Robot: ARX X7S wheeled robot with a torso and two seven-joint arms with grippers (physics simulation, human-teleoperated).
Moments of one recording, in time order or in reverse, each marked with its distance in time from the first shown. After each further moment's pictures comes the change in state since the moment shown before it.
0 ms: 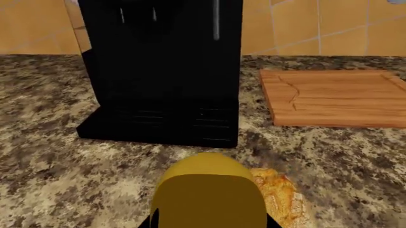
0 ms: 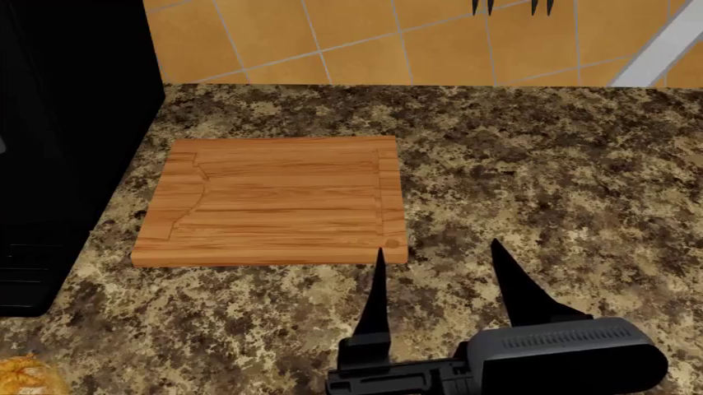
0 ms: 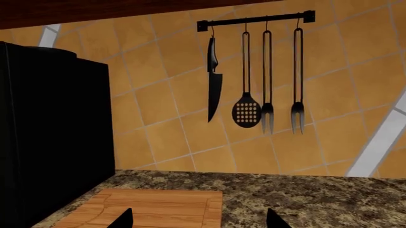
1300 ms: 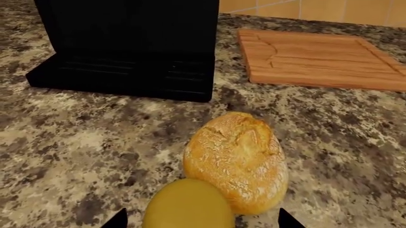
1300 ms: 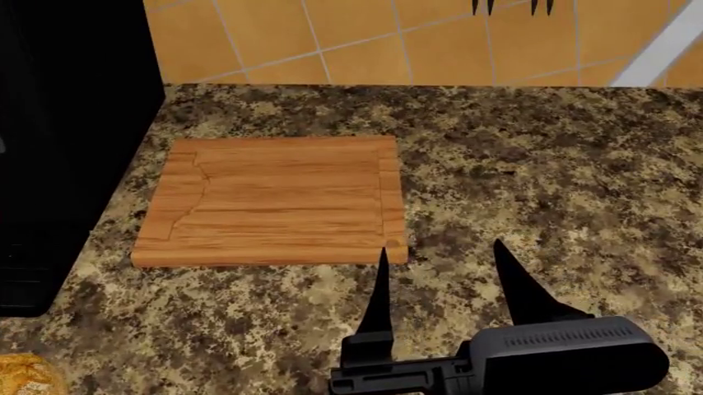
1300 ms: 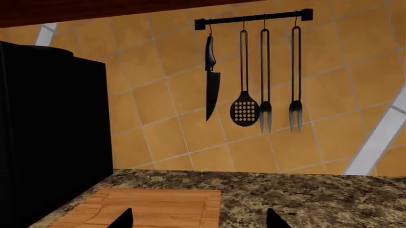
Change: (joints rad) left arm 0.043 0.049 0.012 -0.039 -0.063 -0.031 0.096; right arm -0.002 -0.029 0.026 0.006 -0.025 0.011 -0.032
